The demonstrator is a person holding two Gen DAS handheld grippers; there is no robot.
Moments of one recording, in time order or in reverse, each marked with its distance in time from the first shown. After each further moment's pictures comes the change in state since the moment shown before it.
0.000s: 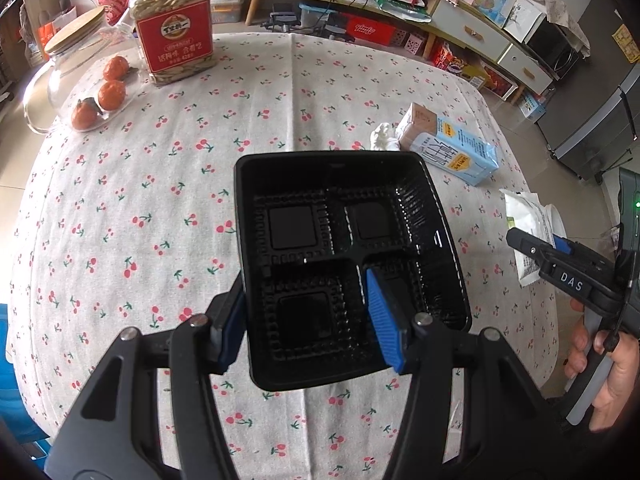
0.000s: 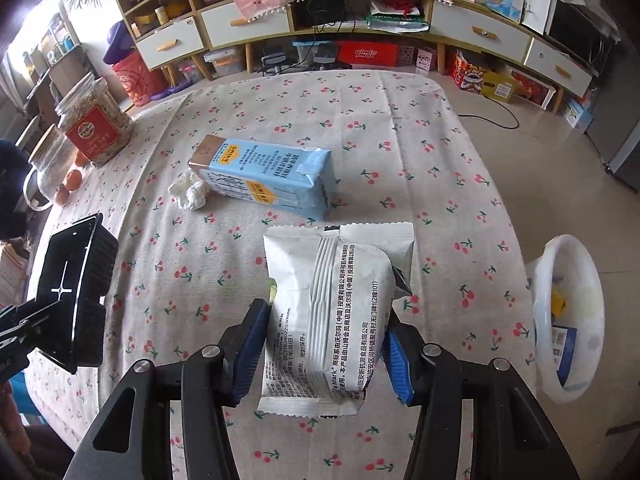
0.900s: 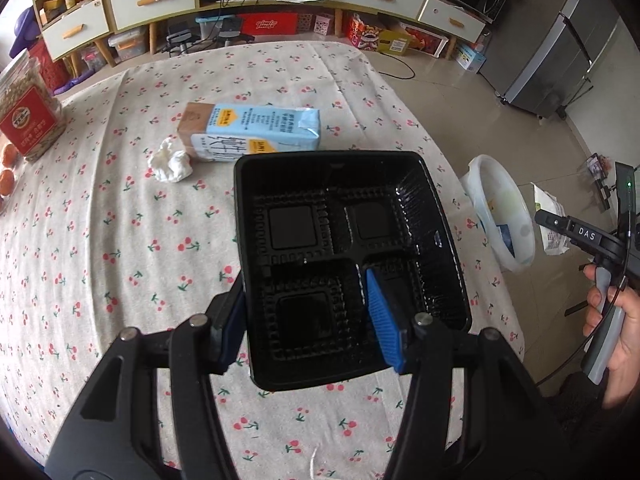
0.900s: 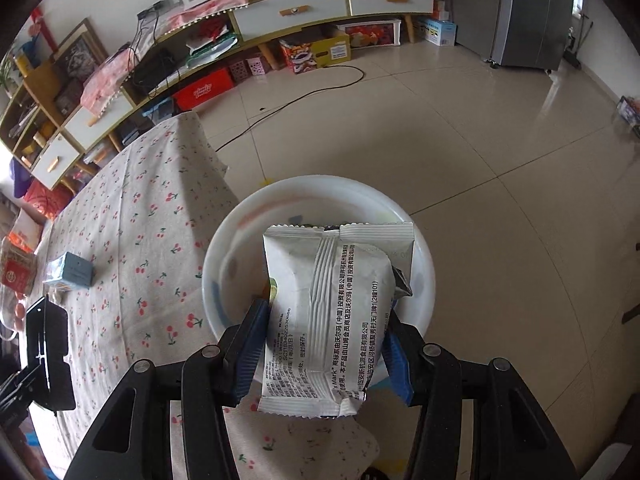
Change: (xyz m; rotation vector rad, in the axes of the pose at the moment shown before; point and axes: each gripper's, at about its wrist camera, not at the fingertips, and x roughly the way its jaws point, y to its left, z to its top) left arm 0.031 -0.171 0.000 0.241 0.002 -0.082; right arm -0.047 -0.265 -0.061 0.446 -0.044 -0.130
